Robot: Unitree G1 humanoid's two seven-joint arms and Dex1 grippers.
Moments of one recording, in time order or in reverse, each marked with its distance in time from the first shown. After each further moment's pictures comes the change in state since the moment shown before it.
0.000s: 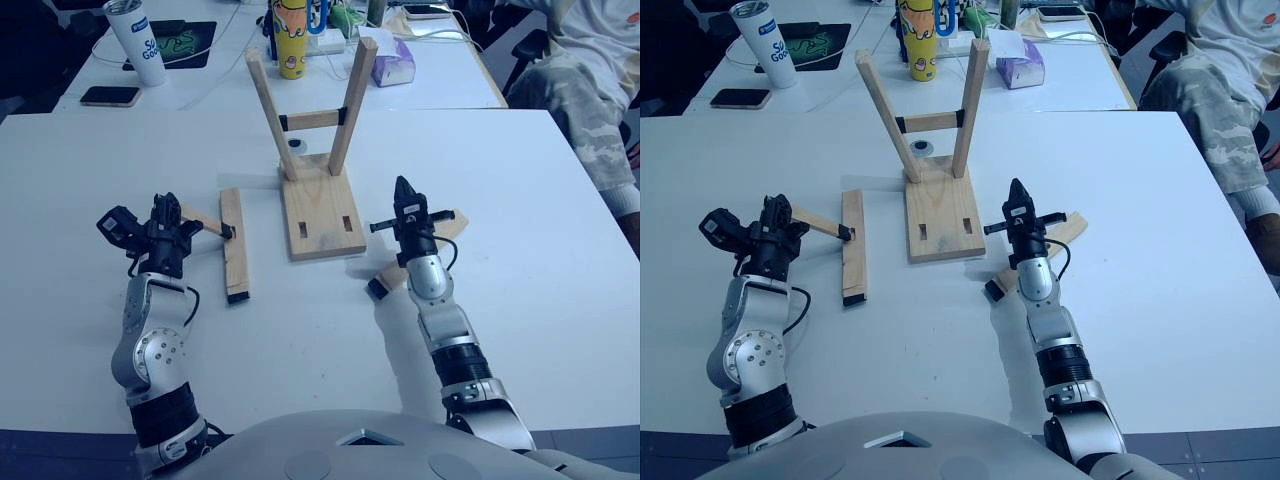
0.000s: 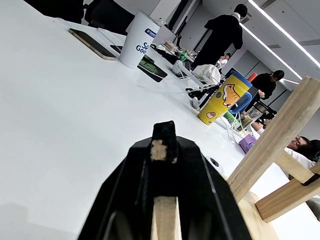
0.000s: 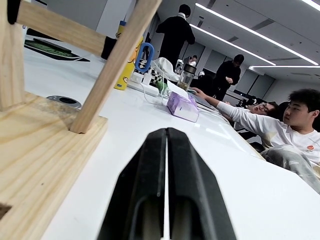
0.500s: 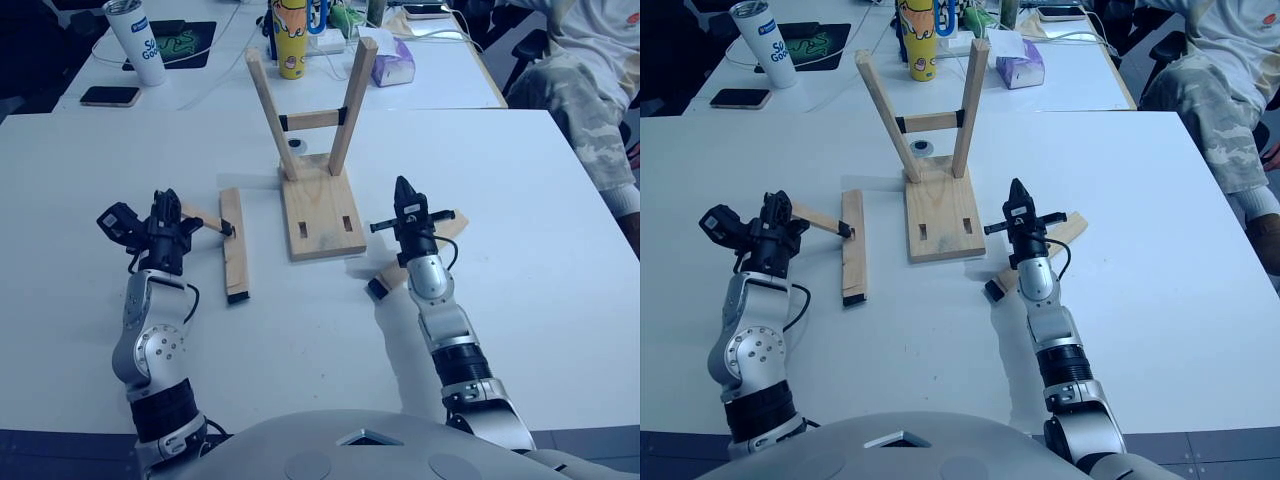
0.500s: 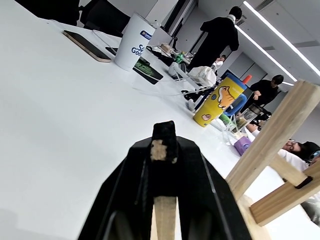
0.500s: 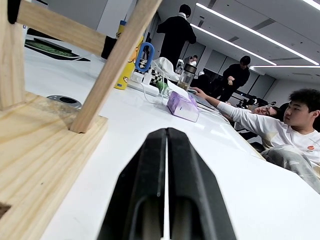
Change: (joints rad) left arm -0.038 0.006 0.003 0.011 -0.022 -0.008 -0.010; right arm -0.002 0.000 -0.004 0.000 0.000 0.000 0.003
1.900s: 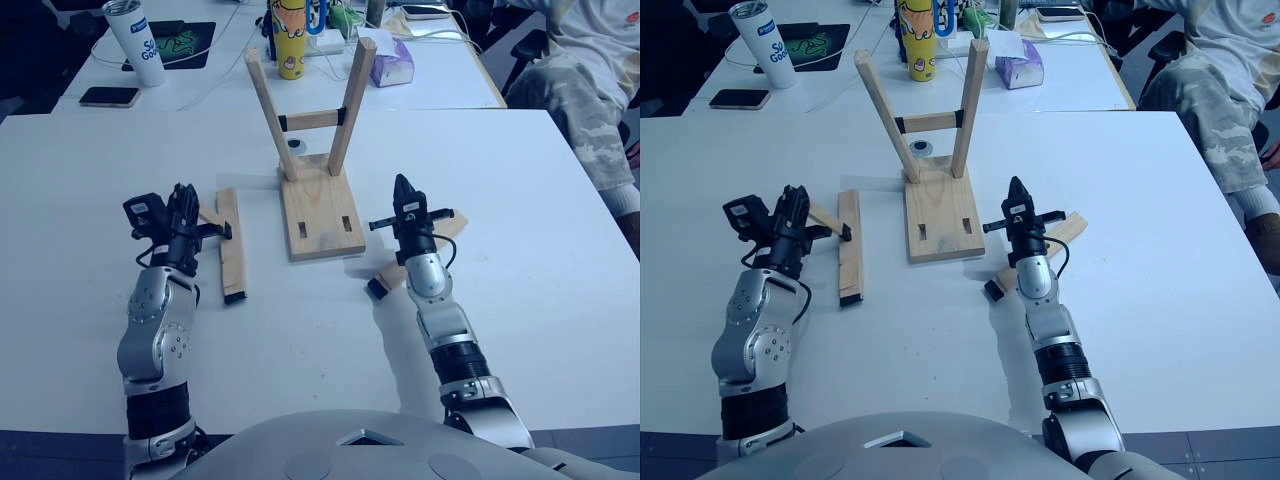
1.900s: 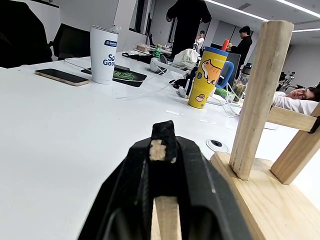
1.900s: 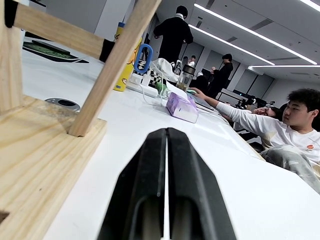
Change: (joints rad) left arm 0.036 0.118 -0.158 0.017 0.278 -0.049 -0.070; right arm -0.009 0.008 0.000 0.006 0.000 0.002 -0.008
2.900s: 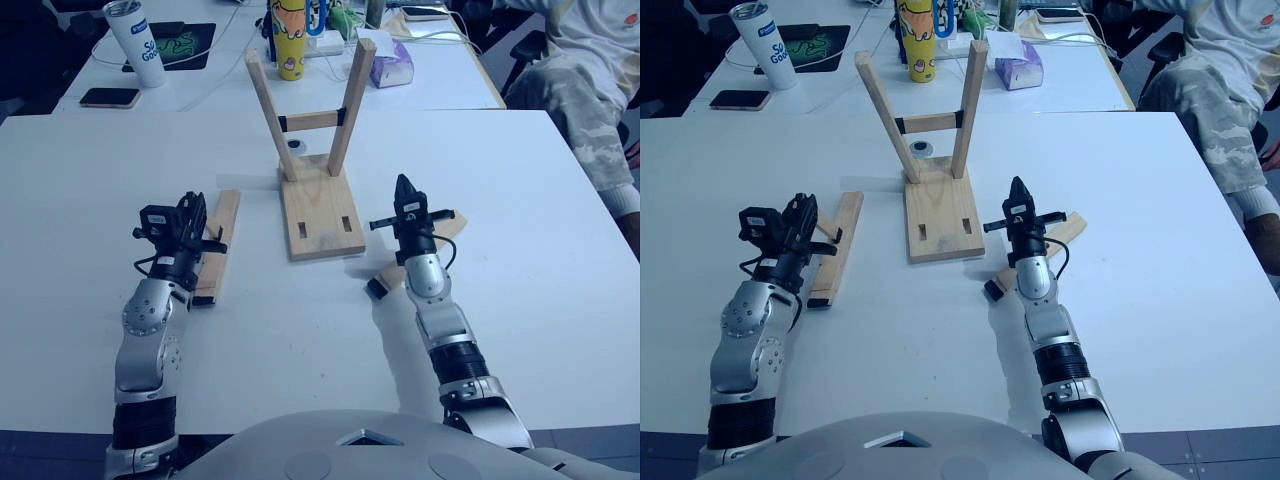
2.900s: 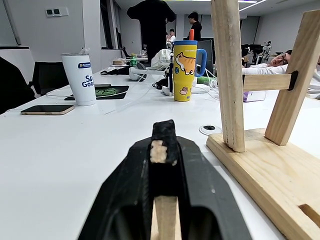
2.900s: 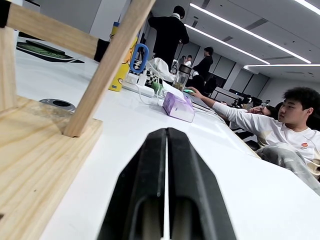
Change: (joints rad) left arm 0.072 0.111 -0.069 0.085 0.139 -0.197 -0.194; right arm 0.000 0.006 0.003 0.008 -0.003 0.000 -0.032
